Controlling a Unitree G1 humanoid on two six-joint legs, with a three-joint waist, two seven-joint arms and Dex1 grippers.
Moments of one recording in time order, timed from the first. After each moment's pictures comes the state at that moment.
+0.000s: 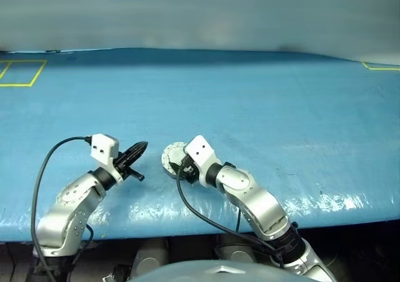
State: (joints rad) left arm 0.08 0.49 0.10 -0.36 -0.59 0.52 -0.49; right arm -0.19 -0.15 0.50 -0.37 0.05 0.76 0.33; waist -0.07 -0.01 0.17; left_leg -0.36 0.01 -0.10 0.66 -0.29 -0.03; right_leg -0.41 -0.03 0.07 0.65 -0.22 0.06
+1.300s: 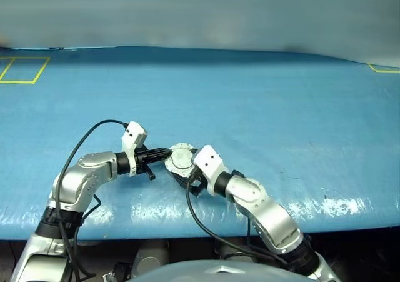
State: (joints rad) left arm -0.22 0.58 -0.06 -0.16 -0.55 0.76 -0.79; right arm -0.03 -0.25 0.48 -0.45 0.06 0.58 0.39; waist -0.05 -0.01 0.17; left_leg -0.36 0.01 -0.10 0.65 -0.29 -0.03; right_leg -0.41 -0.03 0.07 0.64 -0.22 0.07
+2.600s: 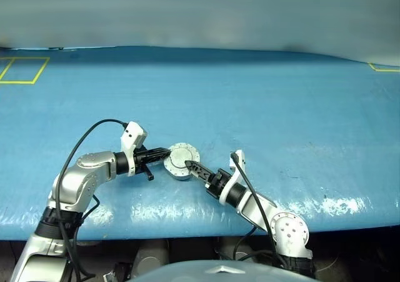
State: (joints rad) left arm -0.21 0.59 -0.06 -0.15 -0.51 0.73 -0.81; right arm 0.10 0.08 -0.03 -0.31 1.11 0.99 0.05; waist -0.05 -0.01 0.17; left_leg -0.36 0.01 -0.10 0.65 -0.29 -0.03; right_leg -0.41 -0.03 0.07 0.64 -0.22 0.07
